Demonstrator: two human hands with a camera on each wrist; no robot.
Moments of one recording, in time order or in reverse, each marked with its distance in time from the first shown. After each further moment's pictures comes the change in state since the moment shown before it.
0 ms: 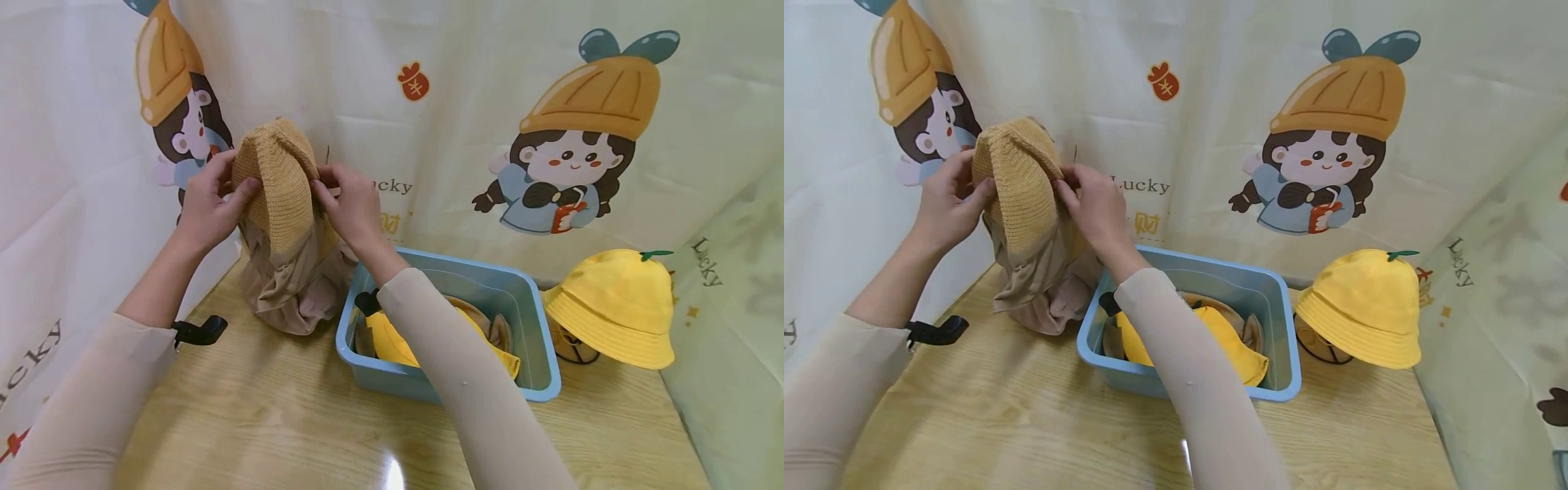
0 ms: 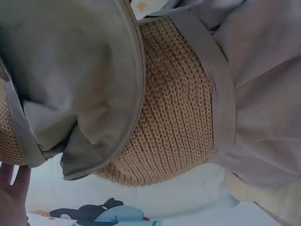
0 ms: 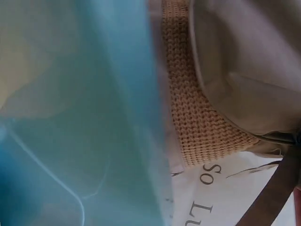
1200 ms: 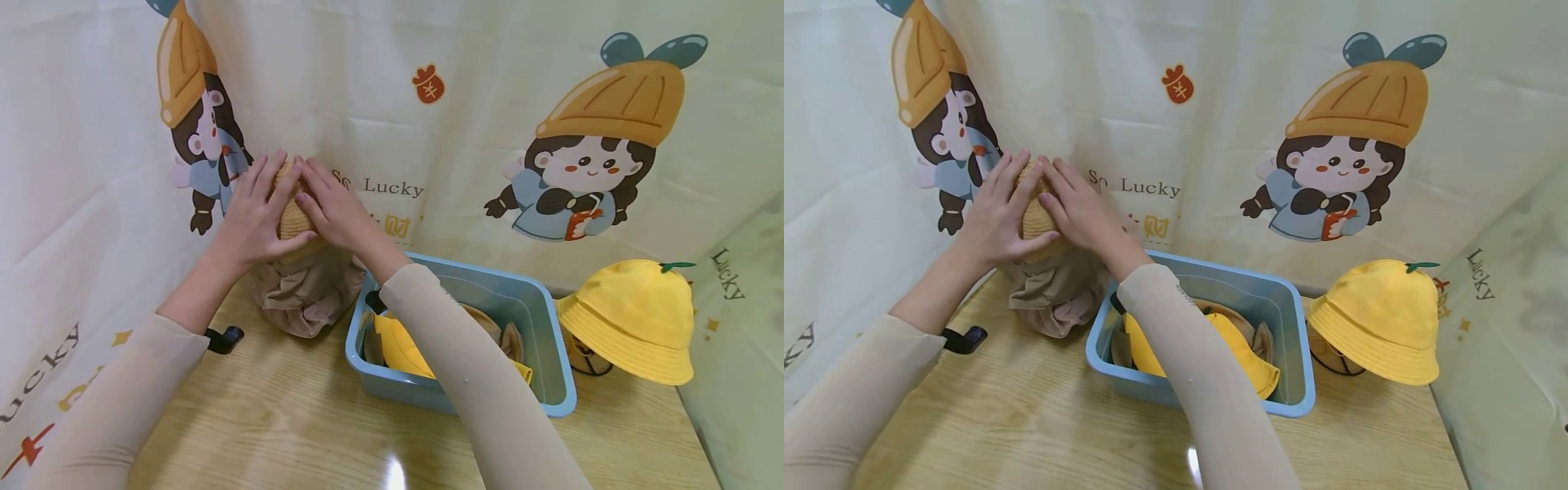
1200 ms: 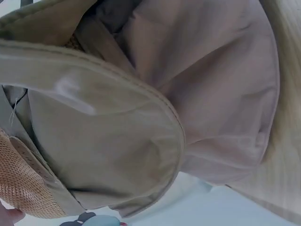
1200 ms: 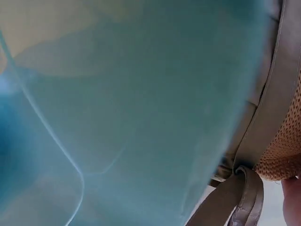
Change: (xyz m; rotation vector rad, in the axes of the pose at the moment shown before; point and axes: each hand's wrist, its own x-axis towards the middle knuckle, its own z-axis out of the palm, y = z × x) left_hand -0.011 -0.020 0.029 0.545 -0.129 0.446; right_hand 0.016 0.000 0.027 -0.086 -0.453 -0.172
